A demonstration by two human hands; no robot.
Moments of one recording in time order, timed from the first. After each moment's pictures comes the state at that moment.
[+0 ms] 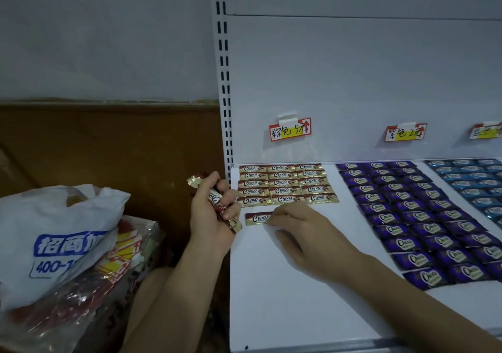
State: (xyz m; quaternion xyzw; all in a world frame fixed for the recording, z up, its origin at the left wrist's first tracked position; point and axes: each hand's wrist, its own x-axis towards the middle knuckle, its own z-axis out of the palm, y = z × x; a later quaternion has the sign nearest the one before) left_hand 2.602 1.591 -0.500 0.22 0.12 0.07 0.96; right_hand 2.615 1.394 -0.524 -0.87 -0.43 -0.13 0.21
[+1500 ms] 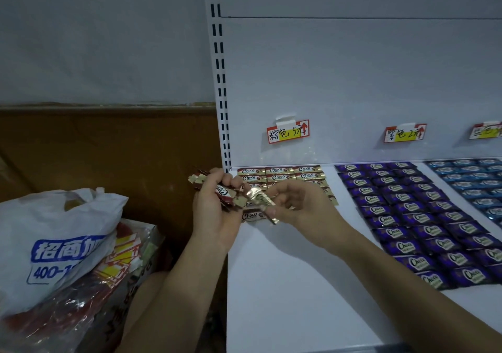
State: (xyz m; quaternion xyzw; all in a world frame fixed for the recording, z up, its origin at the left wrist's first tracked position) left_hand 2.613 1.579 -0.481 0.24 0.13 0.11 0.95; right_hand 2.636 1.413 -0.487 -0.76 -0.22 0.08 0.60
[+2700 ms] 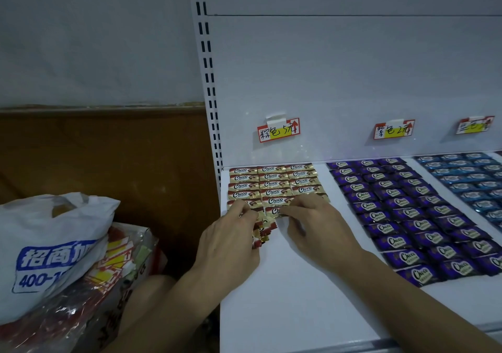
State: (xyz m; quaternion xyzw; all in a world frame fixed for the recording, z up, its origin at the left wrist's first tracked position) left_hand 2.571 1.572 -0.515 0.98 -0.08 0.10 0.16; right_hand 2.635 1.379 -0.536 -0.91 -0.28 -0.21 0.20
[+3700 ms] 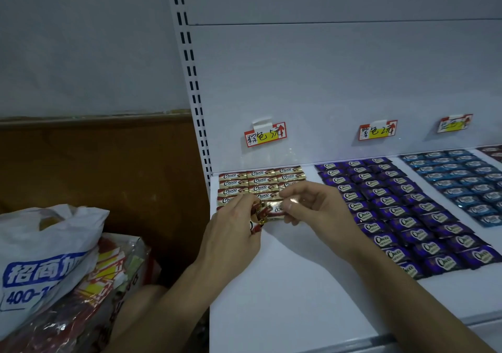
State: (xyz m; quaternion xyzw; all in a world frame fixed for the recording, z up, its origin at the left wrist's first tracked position) left_hand 2.596 1.557 -0.515 0.93 -0.11 0.18 0.29; right_hand 2.634 1.366 -0.494 -0.69 -0.18 0.02 0.70
